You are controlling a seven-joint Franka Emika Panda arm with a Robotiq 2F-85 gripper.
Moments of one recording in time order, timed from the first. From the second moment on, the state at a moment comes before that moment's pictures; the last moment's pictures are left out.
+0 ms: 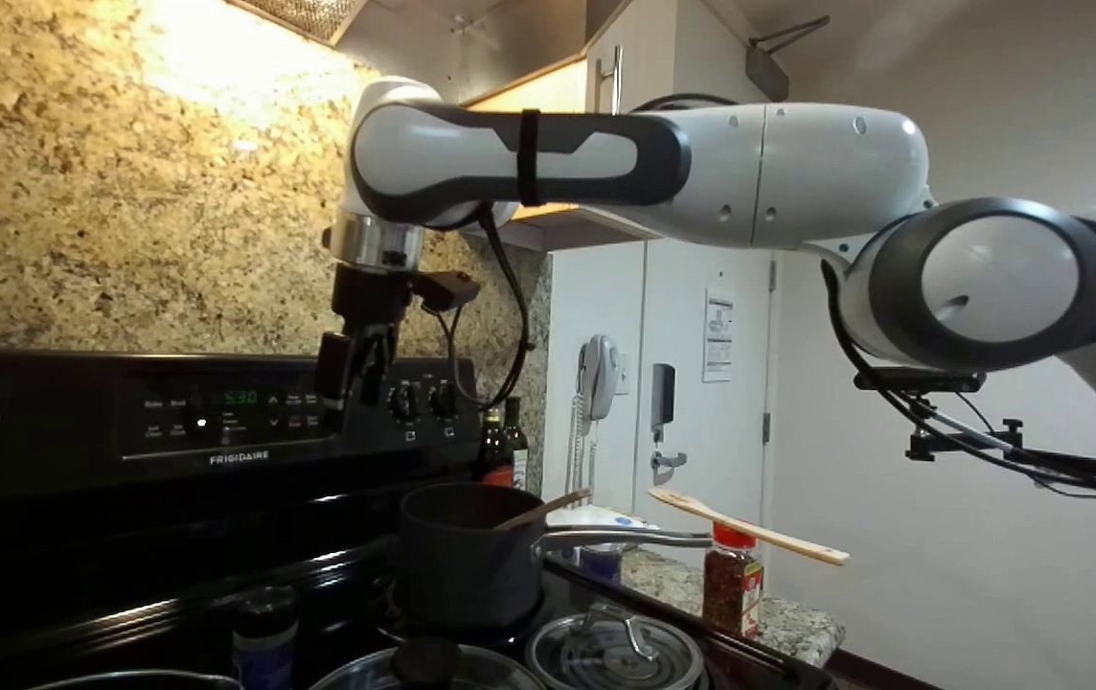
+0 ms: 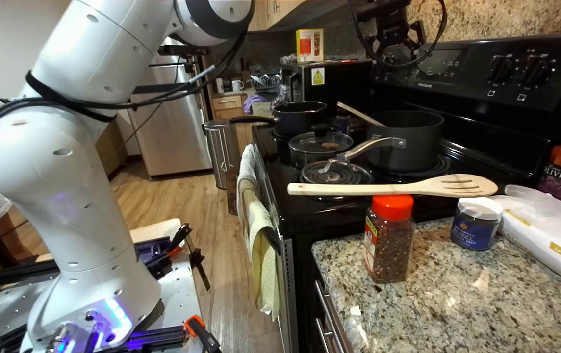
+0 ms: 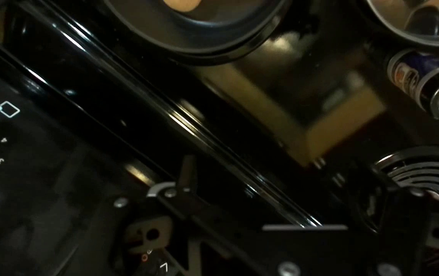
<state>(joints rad) 0.18 0.74 -0.05 -0.77 -0.10 1.73 -0.26</state>
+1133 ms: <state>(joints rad) 0.18 0.15 -0.08 -1.54 -0.09 1.96 -0.12</state>
